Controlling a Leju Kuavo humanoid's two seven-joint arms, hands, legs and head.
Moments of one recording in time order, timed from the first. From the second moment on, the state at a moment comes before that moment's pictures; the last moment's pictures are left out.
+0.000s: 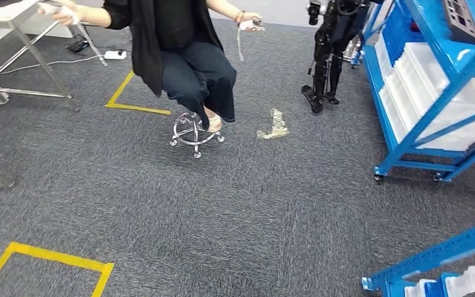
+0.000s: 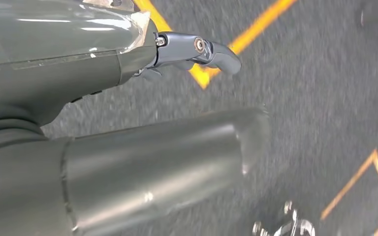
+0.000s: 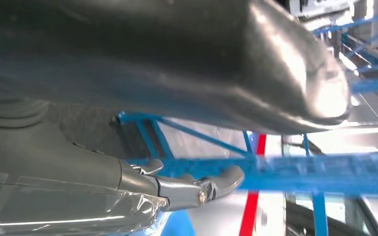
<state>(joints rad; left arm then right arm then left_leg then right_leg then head) 0.01 -0.34 1.22 -1.08 -0.18 -0.28 -0.34 0.31 0.21 -0.34 -1.93 -0.16 -0.46 -0.49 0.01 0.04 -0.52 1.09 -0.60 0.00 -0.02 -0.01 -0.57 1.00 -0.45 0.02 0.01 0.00</state>
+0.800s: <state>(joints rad) 0.02 -0.34 1.23 -1.09 -0.20 -0.29 -0.35 0.28 0.22 -0.42 -1.87 -0.09 -0.44 -0.43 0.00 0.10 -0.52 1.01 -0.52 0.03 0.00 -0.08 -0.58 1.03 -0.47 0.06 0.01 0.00</state>
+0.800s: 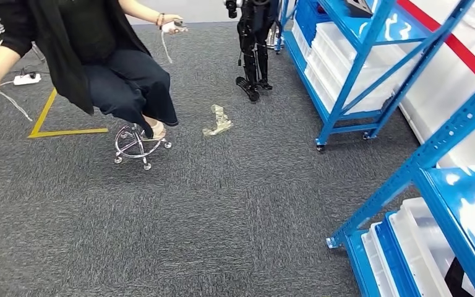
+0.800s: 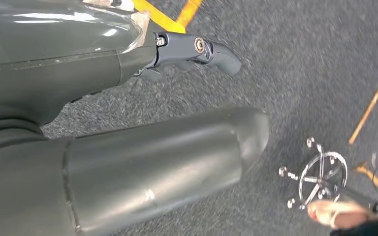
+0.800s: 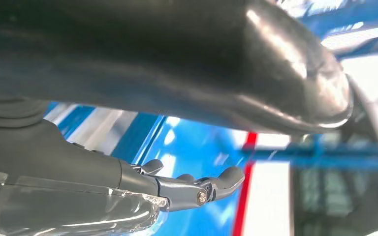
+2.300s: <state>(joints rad) 0.02 -0.35 1.28 -1.02 -0.24 -0.32 -0.37 0.24 0.13 -0.65 -2.04 -0.03 -0.52 -0.50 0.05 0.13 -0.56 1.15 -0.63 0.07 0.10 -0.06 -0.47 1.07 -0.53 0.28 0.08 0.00</state>
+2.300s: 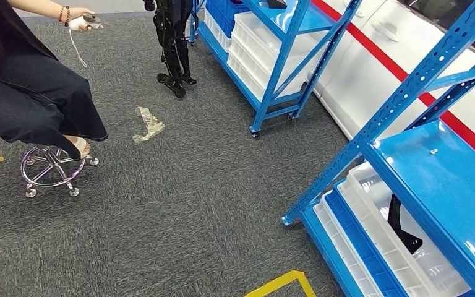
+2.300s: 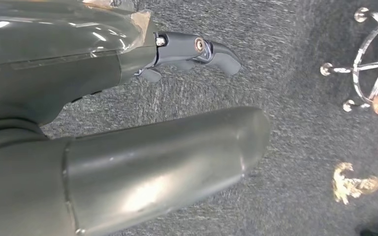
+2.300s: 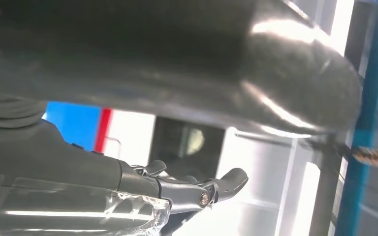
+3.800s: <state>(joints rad) -0.09 -0.37 1.30 -1.00 -0.27 -0.33 -0.37 0.20 0.05 -0.89 -1.63 0.26 -0.34 -0.30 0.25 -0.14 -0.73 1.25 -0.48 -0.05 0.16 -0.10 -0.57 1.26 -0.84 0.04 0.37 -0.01</state>
